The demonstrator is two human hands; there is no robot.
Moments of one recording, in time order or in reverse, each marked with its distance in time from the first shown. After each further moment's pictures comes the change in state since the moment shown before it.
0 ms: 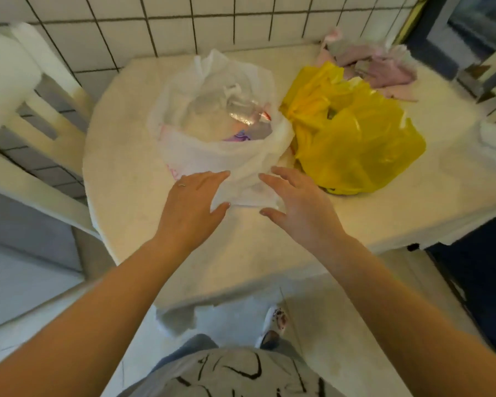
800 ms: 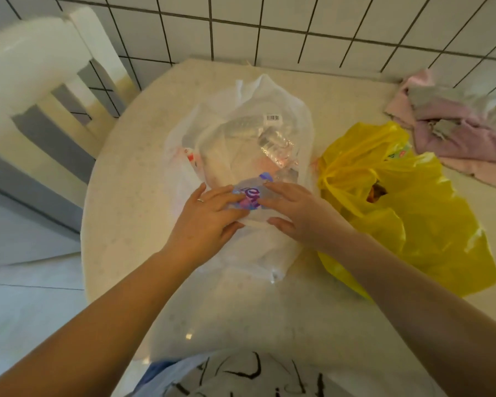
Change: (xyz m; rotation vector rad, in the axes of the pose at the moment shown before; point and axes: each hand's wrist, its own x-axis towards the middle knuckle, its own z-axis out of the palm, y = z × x) left_hand 0.102 -0.015 0.049 0.114 0.035 -0.026; right_hand 0.182 0.089 0.015 -0.042 -0.363 -0.566
